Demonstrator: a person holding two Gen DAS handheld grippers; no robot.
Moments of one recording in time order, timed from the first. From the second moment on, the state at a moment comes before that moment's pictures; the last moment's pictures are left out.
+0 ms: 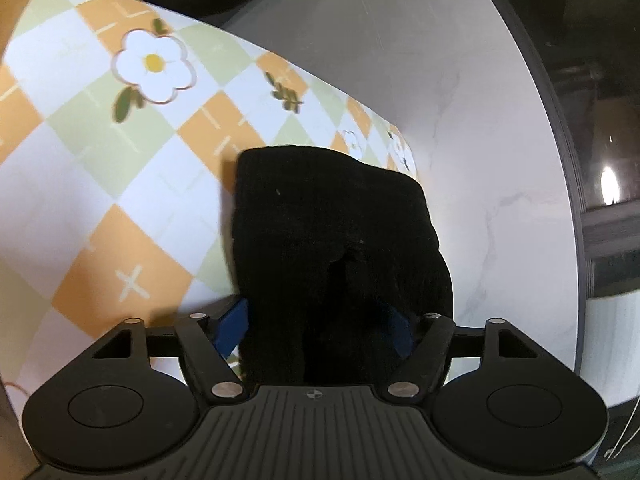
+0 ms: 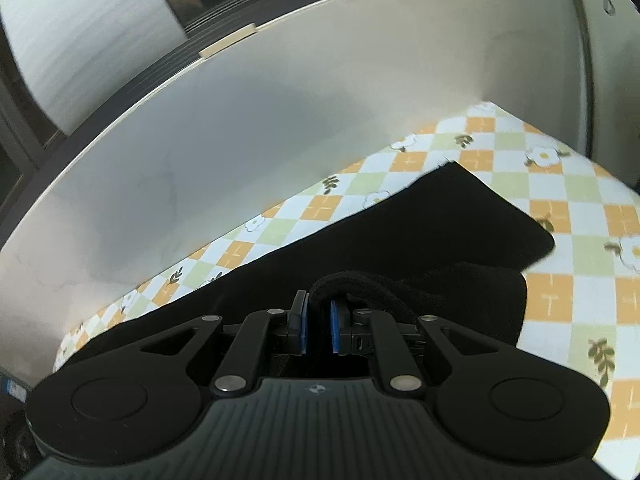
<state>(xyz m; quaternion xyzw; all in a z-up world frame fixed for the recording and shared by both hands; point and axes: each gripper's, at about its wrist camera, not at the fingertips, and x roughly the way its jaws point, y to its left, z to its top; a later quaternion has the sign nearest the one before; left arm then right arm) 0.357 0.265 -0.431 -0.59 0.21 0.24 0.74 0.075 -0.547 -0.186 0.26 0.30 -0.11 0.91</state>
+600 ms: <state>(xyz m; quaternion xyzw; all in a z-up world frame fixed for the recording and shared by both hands) 0.301 0.294 -0.375 -0.57 0.28 0.24 0.73 0.027 -0.509 -0.185 0.28 0.33 -0.16 0.89</state>
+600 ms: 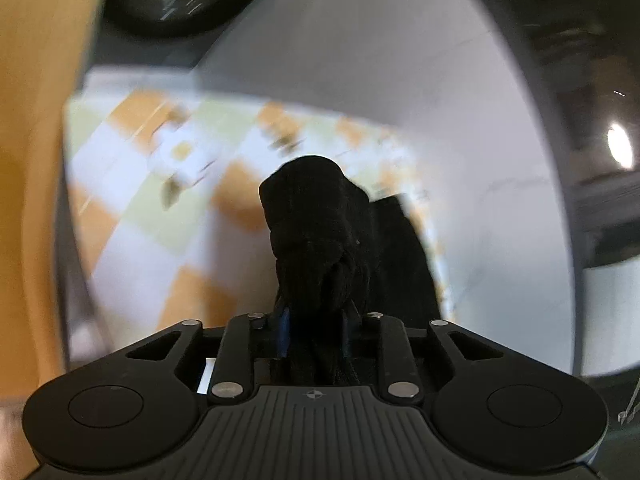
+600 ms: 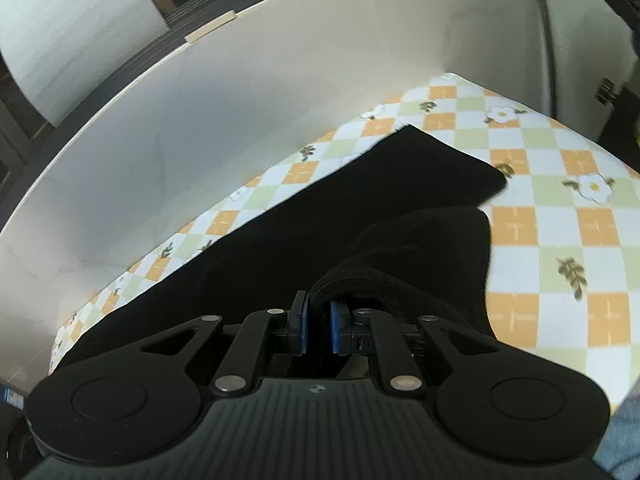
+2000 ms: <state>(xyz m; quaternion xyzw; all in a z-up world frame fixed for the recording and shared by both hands) 0.343 0.168 -0.433 -0.57 0.32 0.26 0.71 -0.095 -0.628 -0.256 0.45 0.28 -0.10 0.84</state>
